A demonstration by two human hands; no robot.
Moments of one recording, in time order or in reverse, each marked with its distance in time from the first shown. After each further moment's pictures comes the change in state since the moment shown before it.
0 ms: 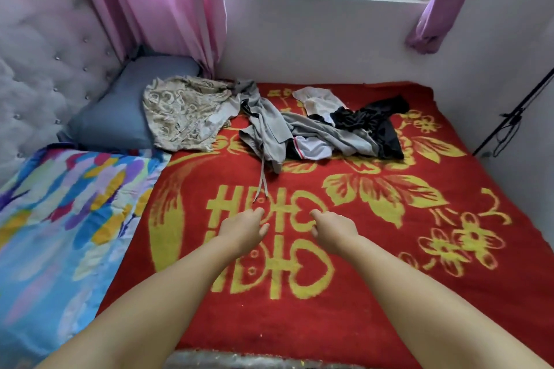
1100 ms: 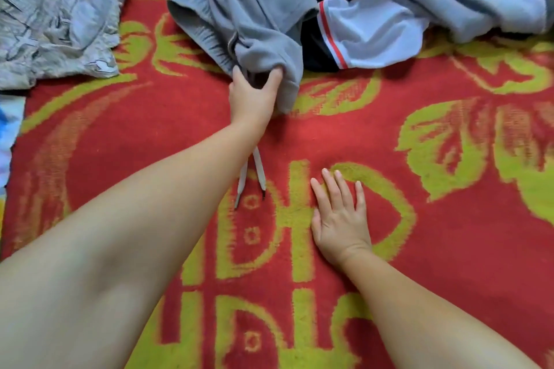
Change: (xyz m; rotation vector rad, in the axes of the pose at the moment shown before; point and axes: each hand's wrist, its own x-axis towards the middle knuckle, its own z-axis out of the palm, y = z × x) left_hand 0.508 -0.080 0.171 -0.979 0.213 -0.476; right_hand 0.354 0.046 0.276 0.046 0.286 0.000
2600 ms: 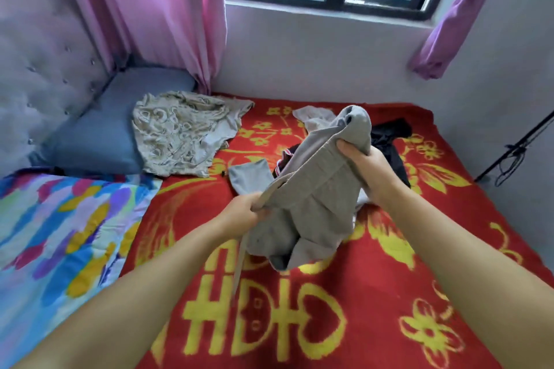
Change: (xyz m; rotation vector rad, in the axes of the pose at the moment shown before) left_hand -0.355 0.111 -0.278 0.208 -0.383 0.519; right_hand -0.097 -0.067 -0.500 1.482 0.158 0.206
